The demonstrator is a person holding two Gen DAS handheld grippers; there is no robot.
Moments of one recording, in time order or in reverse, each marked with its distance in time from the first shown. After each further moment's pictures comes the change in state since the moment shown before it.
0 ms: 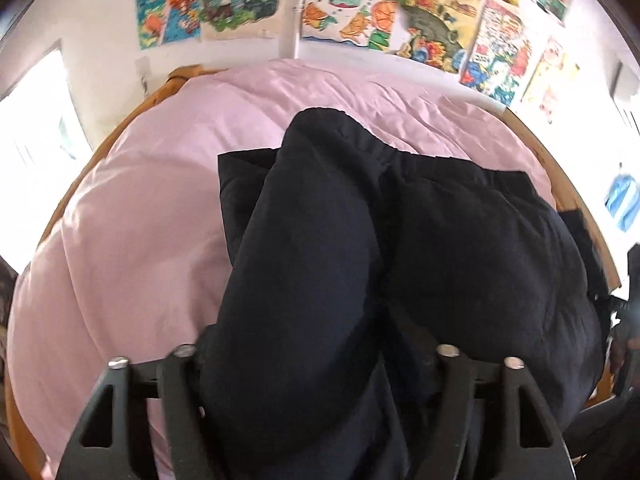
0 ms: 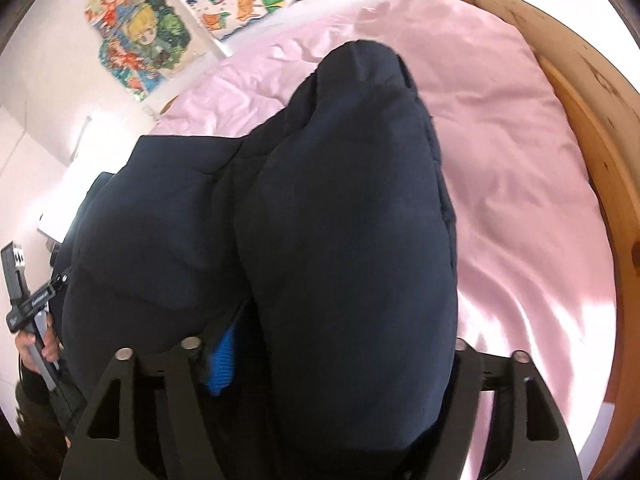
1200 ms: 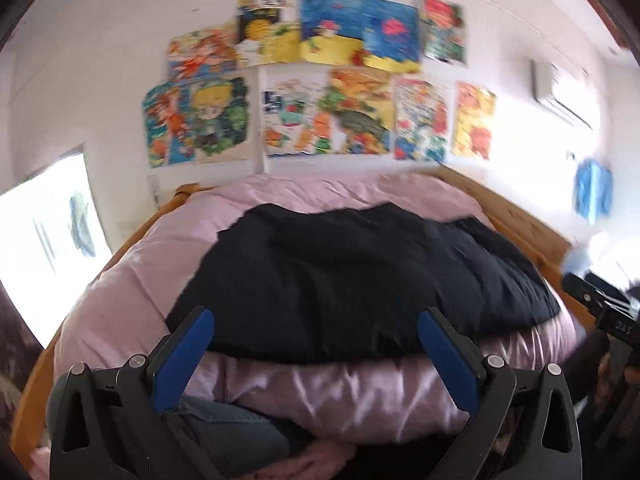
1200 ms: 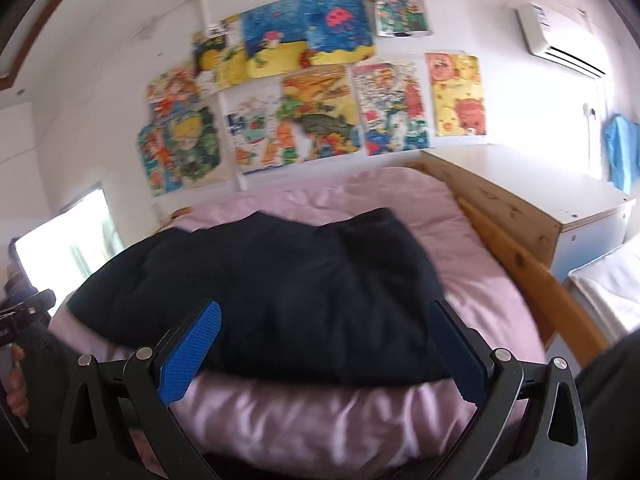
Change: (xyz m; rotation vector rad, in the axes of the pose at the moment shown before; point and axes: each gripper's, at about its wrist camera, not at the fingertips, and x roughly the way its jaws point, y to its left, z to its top) left arm -0.164 -0.075 -0.159 0.205 -0.450 0.029; right arm -0.146 0.116 -0.202 -0.130 -0.670 -0.203
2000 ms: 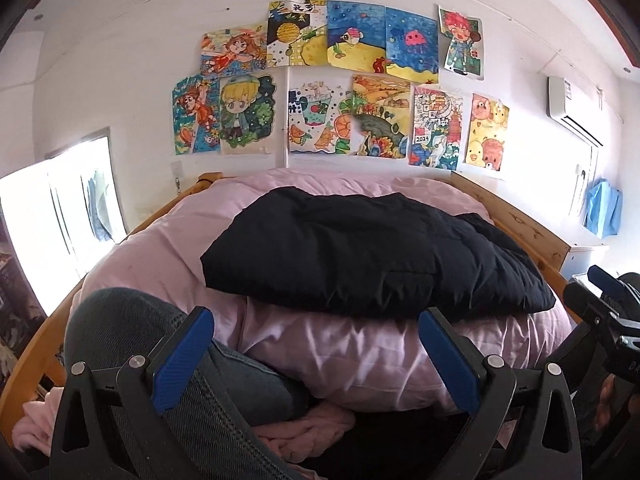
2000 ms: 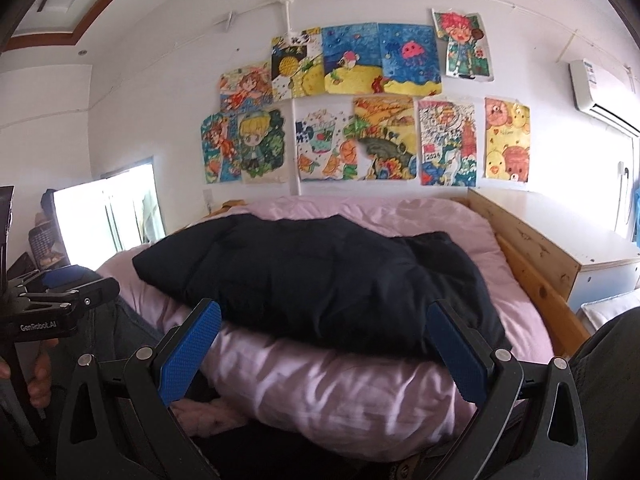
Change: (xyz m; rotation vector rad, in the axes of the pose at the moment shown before) left arm -0.039 0.008 -0.043 -0.106 -0.020 0.053; right arm -0.070 0.068 -0.027 -0.181 -0.064 0.105
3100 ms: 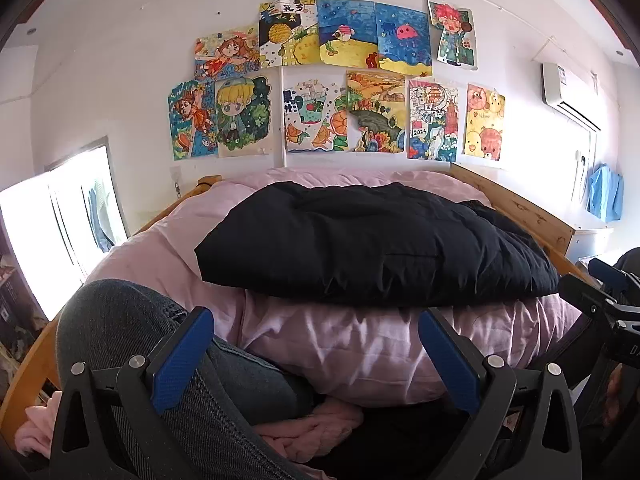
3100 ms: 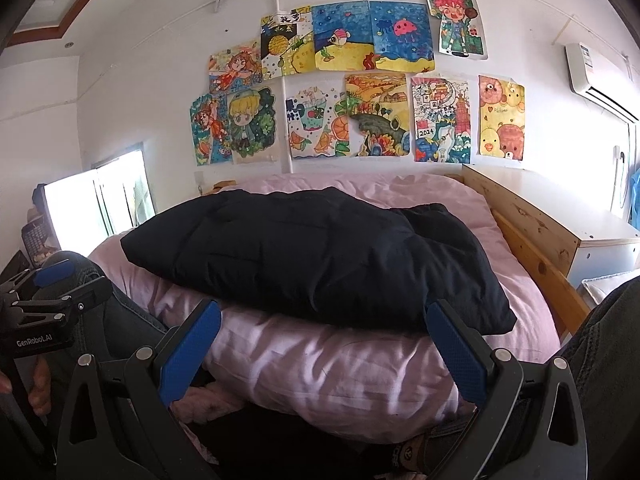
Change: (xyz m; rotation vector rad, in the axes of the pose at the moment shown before) left arm 0.004 -0.006 -0.008 0.053 -0.006 0.015; right arm 0.009 -0.002 -0.014 0.022 0.065 -0.032
